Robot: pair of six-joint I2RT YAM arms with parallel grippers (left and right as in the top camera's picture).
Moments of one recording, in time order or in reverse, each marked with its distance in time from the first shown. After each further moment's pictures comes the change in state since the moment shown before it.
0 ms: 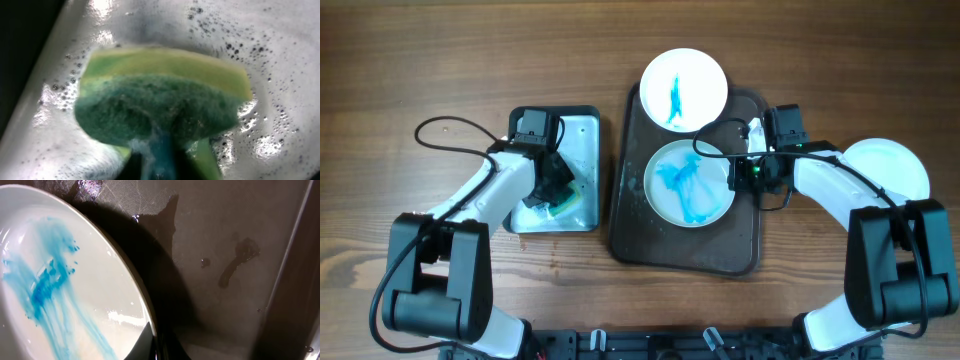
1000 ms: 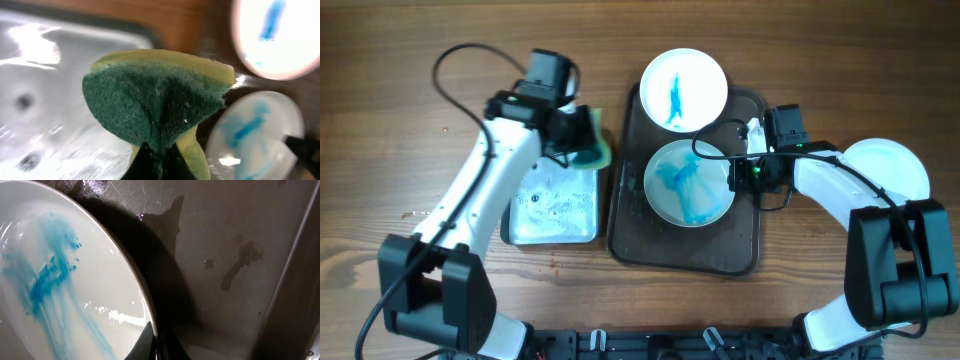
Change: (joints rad) left arm -0.108 -0.032 0.396 -0.215 0.221 0.293; right arm 0.000 0.000 0.000 0.000 -0.004 -0.034
